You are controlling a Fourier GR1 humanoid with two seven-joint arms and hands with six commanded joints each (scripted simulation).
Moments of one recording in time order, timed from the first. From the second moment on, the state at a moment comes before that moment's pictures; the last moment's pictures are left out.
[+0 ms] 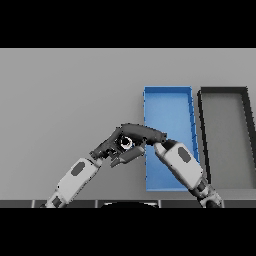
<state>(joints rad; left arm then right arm) -0.33 0.16 -0.56 -1.54 0.16 -0.24 -0.10 -0.59 -0.14 0.41 -1.72 -0.36 0.56 0.39</state>
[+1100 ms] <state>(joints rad) -0.36 0.23 -0.58 -1.51 0.03 -0.28 -0.07 -0.53 -0.07 0.38 -1.78 -0.29 0.62 0.34</state>
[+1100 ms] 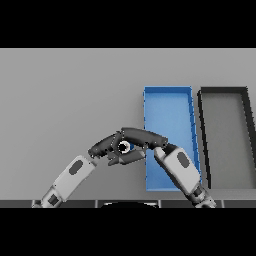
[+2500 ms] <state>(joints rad) -0.31 0.24 -0.57 -1.55 0.07 -0.26 0.08 -1.07 -0.27 0.04 -1.48 -0.65 0.27 0.45</state>
